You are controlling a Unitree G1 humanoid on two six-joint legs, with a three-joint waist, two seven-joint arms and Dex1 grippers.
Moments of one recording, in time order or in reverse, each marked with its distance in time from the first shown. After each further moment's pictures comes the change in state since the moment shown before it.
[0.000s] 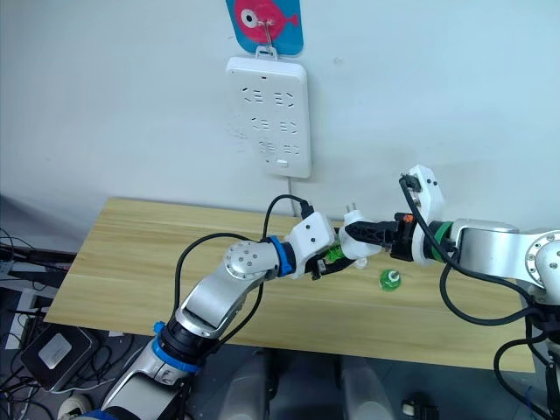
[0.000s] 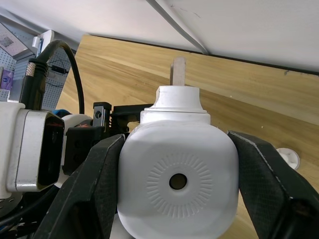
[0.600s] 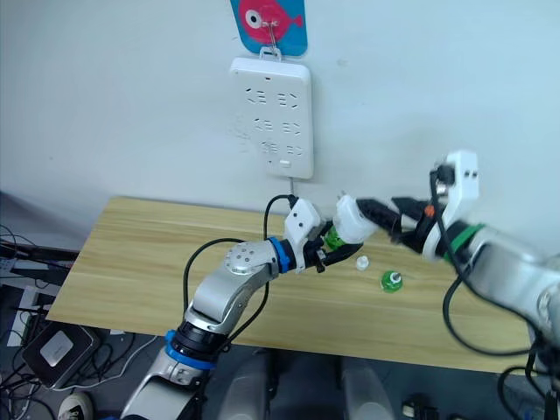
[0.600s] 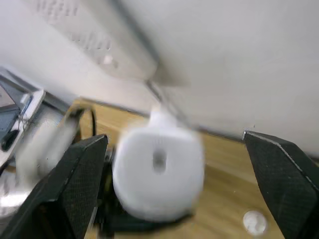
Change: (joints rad) left arm 0.038 -0.180 0.194 0.118 -0.217 -0.045 0.001; right arm 0.301 0.089 -0.222 -0.390 -0.251 -0.221 0.001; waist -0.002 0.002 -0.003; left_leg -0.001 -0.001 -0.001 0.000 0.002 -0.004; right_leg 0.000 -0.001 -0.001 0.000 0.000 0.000
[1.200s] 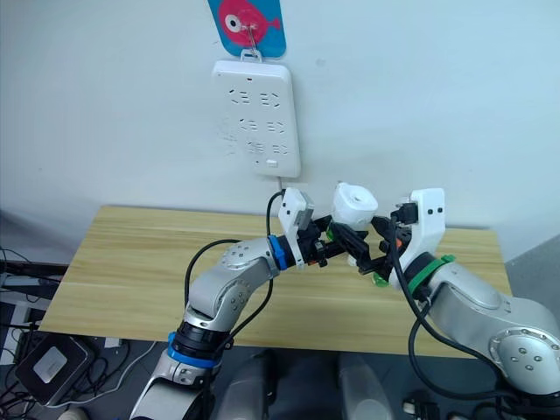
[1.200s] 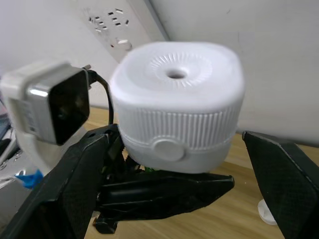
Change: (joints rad) left arm 0.005 -0.009 0.037 -0.051 -0.138 0.089 -0.001; right arm 0.005 0.200 0.170 -0.084 -0.247 -0.093 -0.063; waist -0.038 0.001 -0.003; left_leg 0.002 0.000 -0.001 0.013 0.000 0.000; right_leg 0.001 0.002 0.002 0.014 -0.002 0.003
